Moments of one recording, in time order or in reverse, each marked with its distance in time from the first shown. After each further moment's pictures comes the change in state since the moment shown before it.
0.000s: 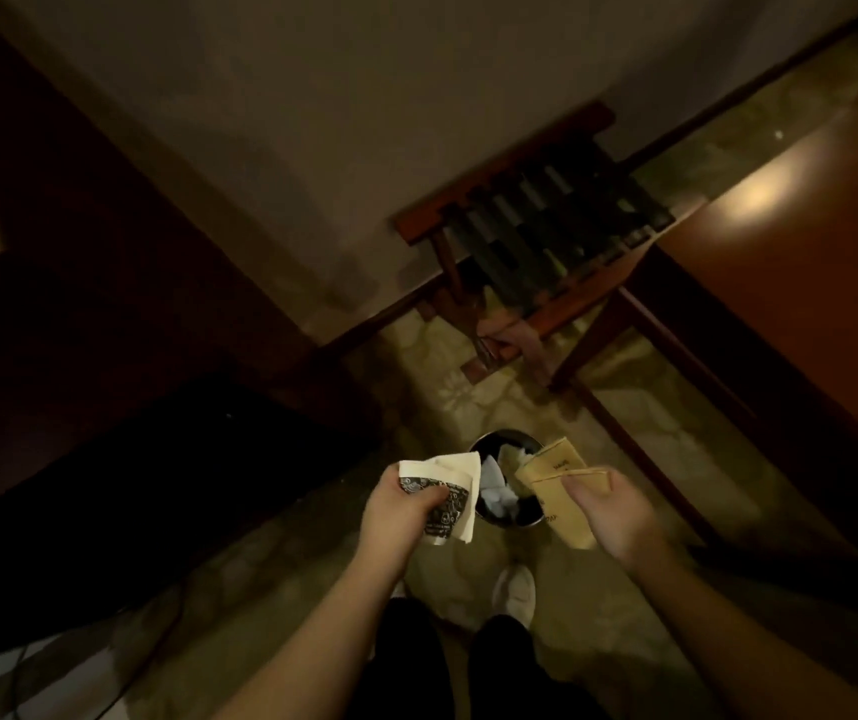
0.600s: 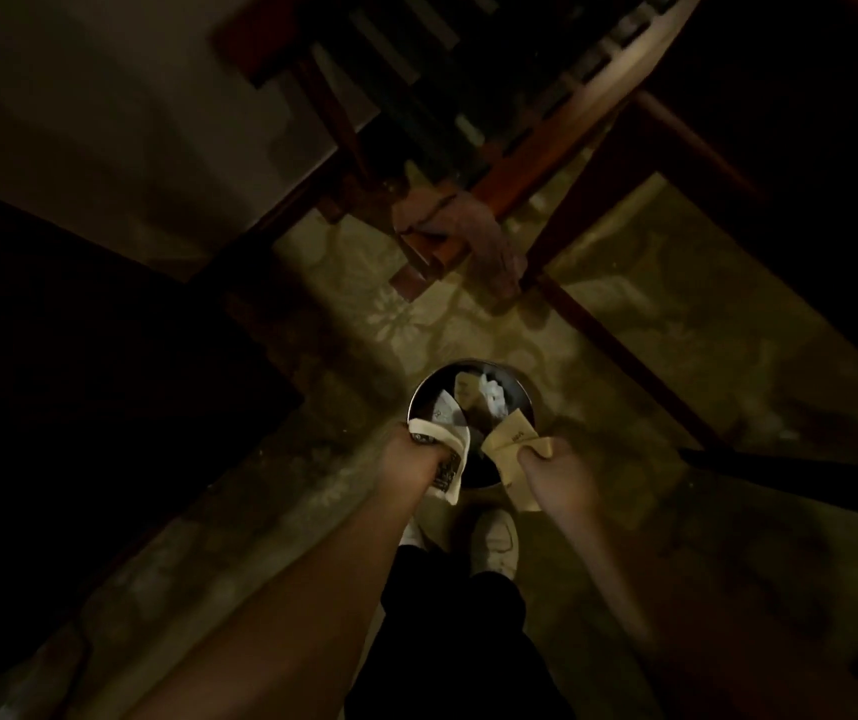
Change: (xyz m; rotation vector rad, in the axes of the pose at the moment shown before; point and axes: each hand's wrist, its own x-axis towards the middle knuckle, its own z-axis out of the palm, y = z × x) left_hand 0.233 -0.118 0.140 0.389 -0.171 -0.181; right_hand 0.200 0.152 0.111 -0.107 0.113 0.270
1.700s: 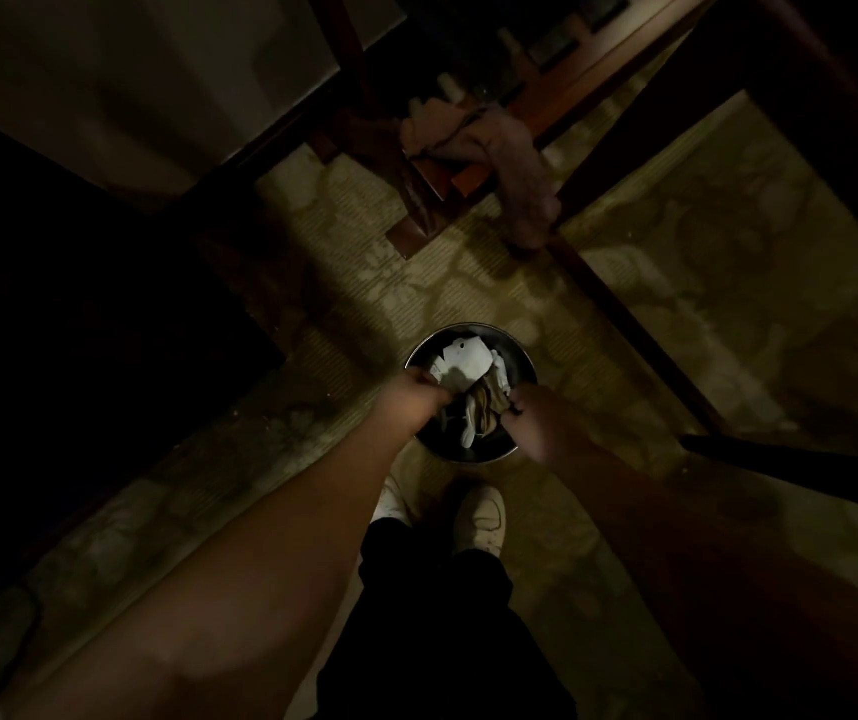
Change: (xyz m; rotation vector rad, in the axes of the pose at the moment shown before) left_hand 0.072 -0.007 0.009 0.065 -0.131 0.039; right_hand 0.052 -0.018 0.026 -0.573 -0.141 -0.292
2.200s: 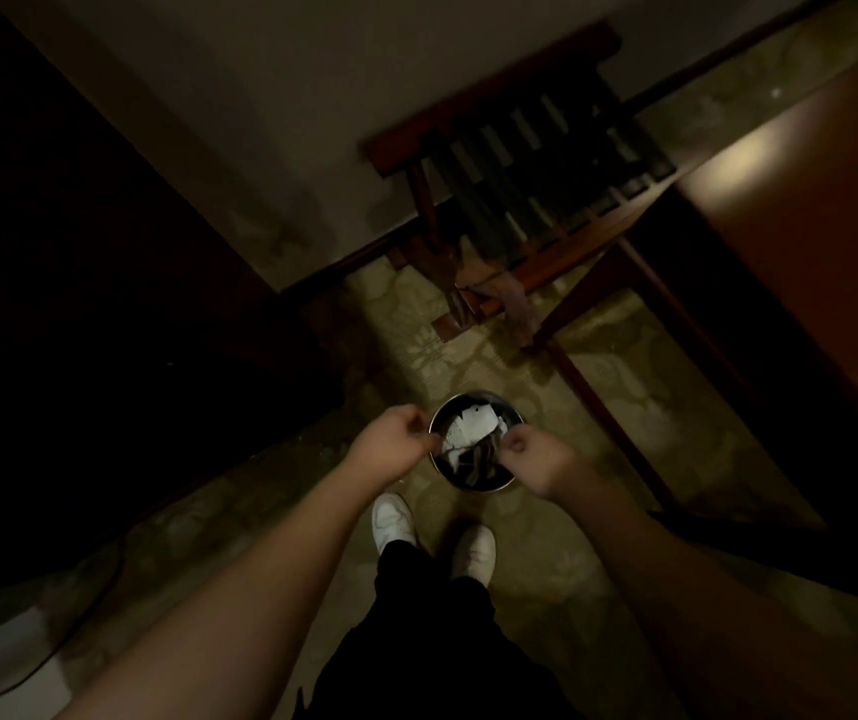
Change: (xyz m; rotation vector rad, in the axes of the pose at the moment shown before) left_hand -0.272 0.047 -0.095 0.270 0.145 0.316; right_hand -0.207 -0.078 -0.136 0.069 -0.123 -0.146
